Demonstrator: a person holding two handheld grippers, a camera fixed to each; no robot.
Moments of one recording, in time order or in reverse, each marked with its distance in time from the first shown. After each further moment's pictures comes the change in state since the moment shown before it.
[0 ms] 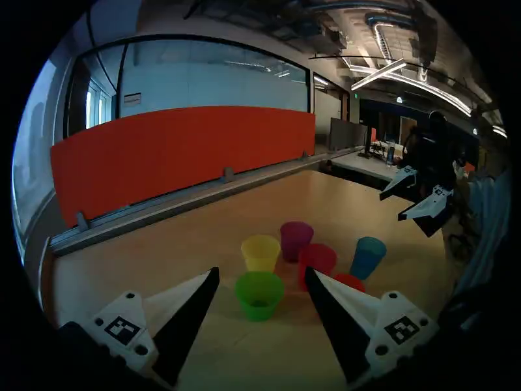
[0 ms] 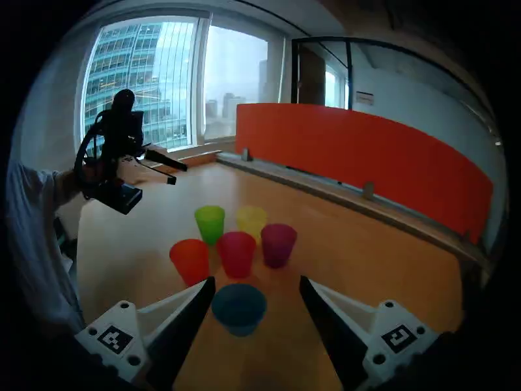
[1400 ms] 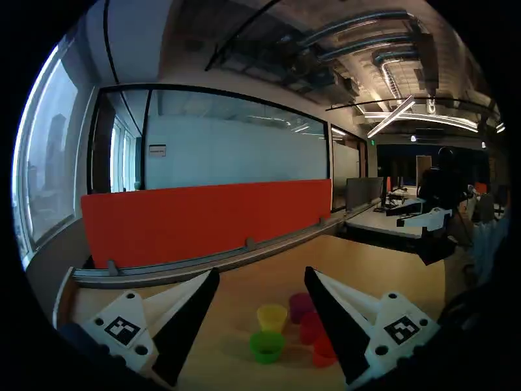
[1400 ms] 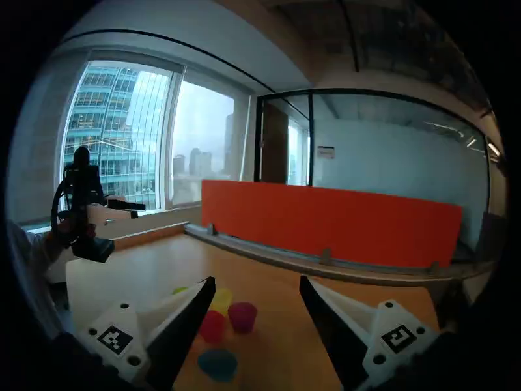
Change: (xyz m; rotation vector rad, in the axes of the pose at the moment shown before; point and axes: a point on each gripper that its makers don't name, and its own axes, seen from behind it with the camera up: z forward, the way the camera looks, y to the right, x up) left arm 0.129 0.000 -0.087 0.129 0.302 -0.018; right arm 0.138 0.038 -0.073 -0.180 0.314 0.049
